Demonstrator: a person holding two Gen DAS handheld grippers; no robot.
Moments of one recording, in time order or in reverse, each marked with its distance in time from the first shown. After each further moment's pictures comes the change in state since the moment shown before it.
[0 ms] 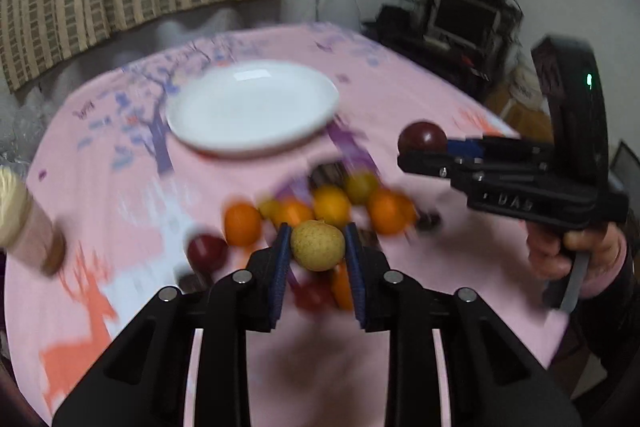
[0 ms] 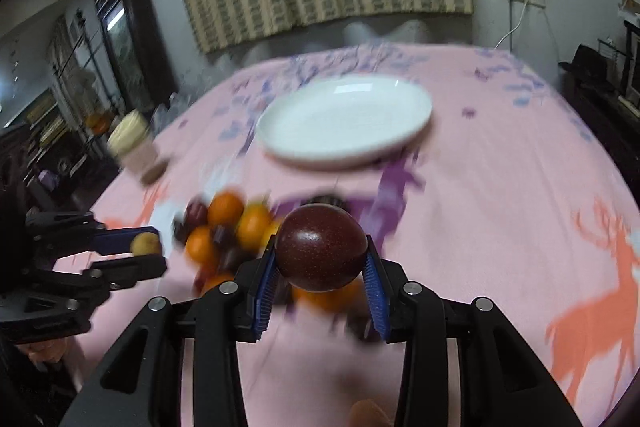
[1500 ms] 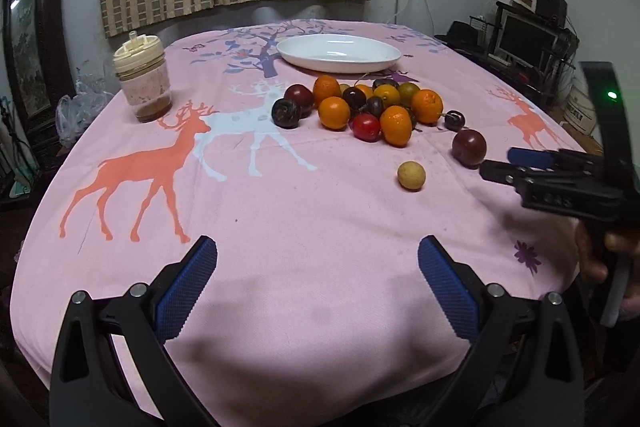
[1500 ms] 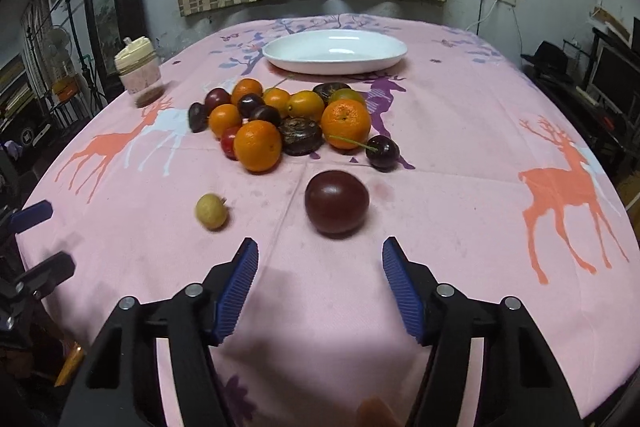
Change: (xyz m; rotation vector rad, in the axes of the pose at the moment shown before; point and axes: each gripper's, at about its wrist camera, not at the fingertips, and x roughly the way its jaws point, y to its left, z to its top) left arm -0.107 -0.028 -0.181 -0.162 -0.054 0.234; right arm -0.070 0.055 -0.133 -0.068 0.111 -0.176
